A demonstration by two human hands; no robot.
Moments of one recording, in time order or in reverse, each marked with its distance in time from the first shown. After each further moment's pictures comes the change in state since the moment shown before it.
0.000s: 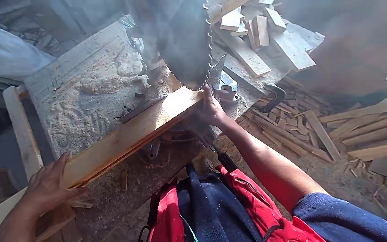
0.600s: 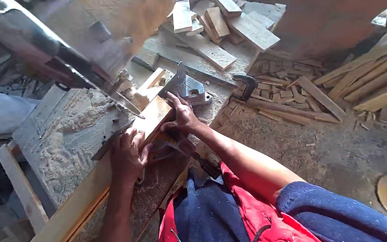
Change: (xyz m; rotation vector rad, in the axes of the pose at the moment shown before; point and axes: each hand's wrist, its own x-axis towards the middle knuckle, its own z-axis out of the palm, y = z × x) left_hand 0.104 0.317 0.020 0.103 0.422 0.531; right_hand 0.002 0.033 0.003 0.024 0.190 0.044
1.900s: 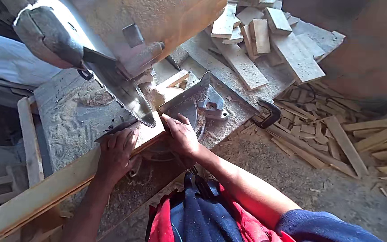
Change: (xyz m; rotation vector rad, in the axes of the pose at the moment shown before) left_hand -0.035 -0.036 0.005 0.199 0.009 0.064; right_hand -0.011 -0.032 0.020 -0.139 -0.286 -0.172
